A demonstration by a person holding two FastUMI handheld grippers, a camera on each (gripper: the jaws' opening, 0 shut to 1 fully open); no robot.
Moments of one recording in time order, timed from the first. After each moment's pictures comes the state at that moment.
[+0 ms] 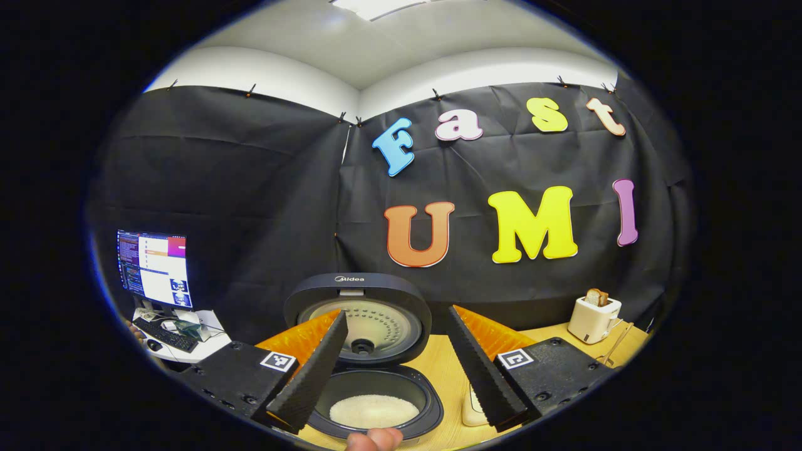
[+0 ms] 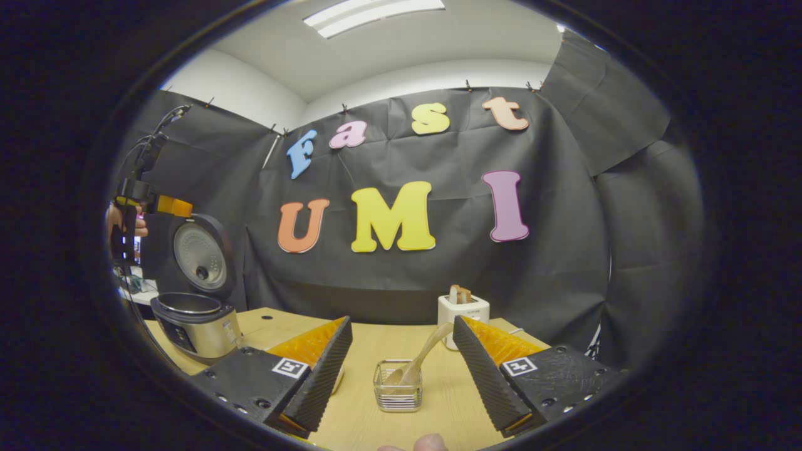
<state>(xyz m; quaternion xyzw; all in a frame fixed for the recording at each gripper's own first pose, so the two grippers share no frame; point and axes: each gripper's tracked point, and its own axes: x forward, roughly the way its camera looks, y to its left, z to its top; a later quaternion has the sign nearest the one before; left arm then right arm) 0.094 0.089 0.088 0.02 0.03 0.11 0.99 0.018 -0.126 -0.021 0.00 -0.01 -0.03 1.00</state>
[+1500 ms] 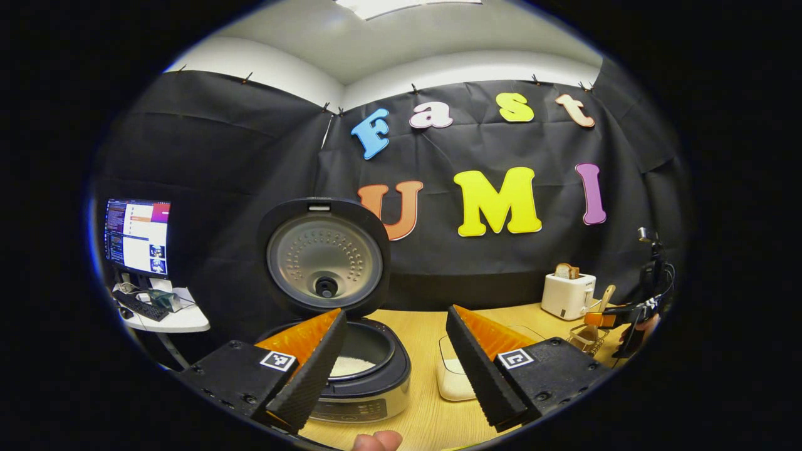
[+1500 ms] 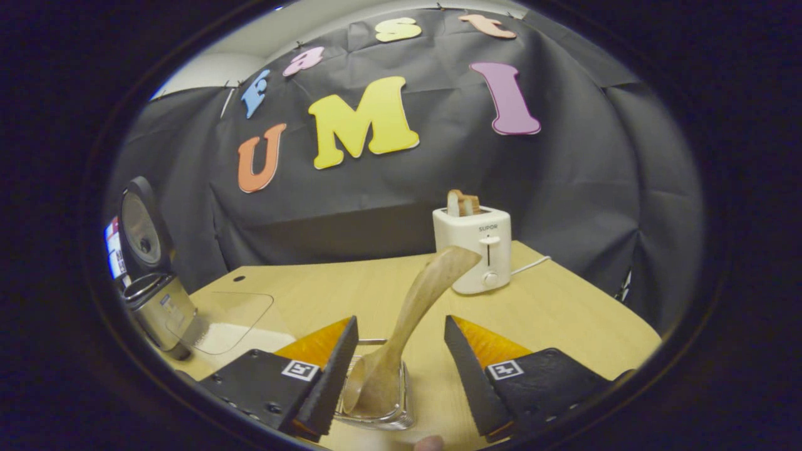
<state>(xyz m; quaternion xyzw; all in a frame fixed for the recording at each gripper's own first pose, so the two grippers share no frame) 0.057 0.041 -0.013 0.01 0.02 0.06 1.00 0.181 -0.166 -0.156 0.08 0.19 -0.03 0.98</state>
